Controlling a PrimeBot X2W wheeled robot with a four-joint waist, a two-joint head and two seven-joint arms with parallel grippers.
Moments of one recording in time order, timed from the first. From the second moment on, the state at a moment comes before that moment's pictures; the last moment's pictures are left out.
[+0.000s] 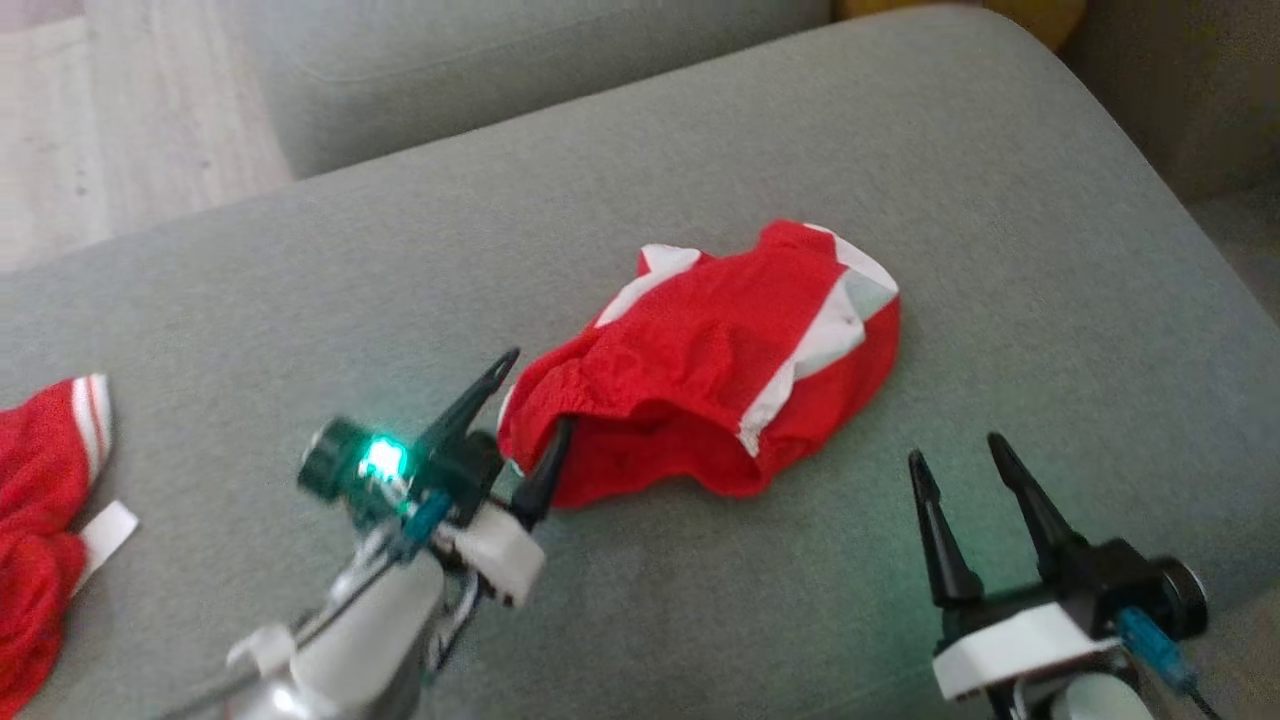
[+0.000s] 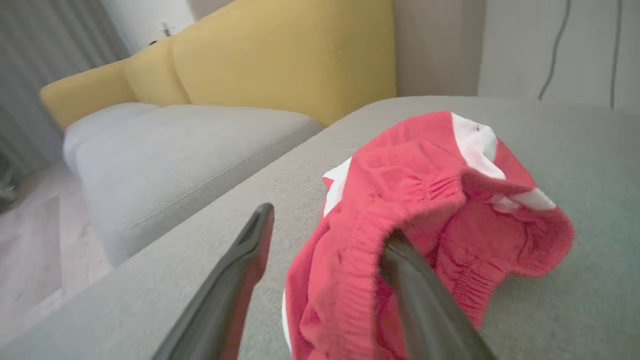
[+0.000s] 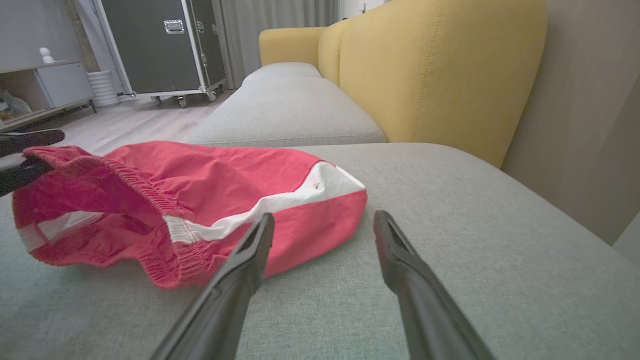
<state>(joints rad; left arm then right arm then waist) -0.56 0.24 -0.86 0.65 -0.33 0.04 -0.25 0.03 -0.05 0.11 0.21 0.01 0.13 -0.26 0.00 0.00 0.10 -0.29</state>
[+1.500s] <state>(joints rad) 0.40 0.09 -0.22 0.03 -0.10 0.13 -0.25 0.34 -0.04 0.06 0.17 0.04 0.13 -0.26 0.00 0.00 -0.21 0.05</state>
